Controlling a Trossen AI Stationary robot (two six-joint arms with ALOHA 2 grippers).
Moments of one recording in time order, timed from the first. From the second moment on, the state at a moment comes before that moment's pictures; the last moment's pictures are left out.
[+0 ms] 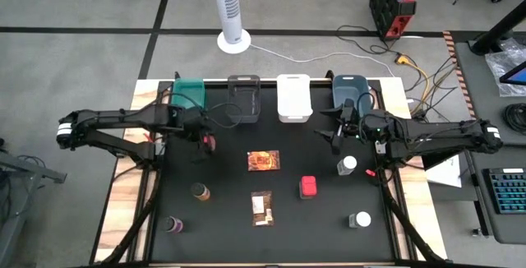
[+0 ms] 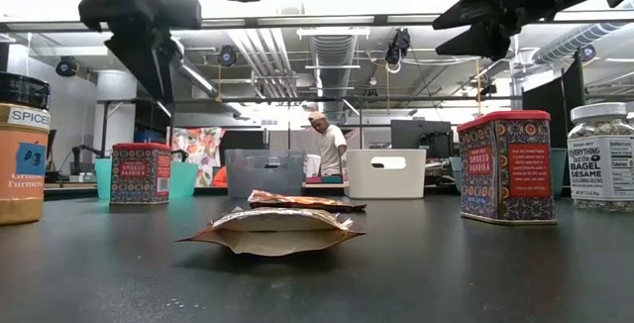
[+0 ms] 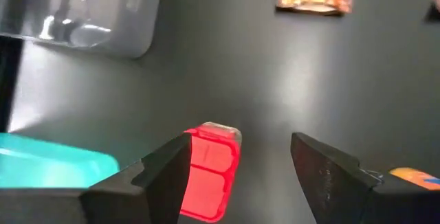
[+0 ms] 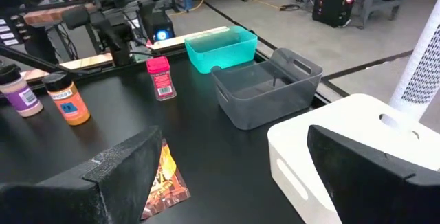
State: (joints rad) left arm 0.13 1.13 0.96 -0.99 -0.11 -0.02; right arm -0.10 0.76 0.51 -0.03 0.23 0.16
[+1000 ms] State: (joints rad) left arm 0.14 1.22 0.93 -1.07 -0.22 0.02; right arm -0.10 0.76 0.51 -0.05 0.23 0.16
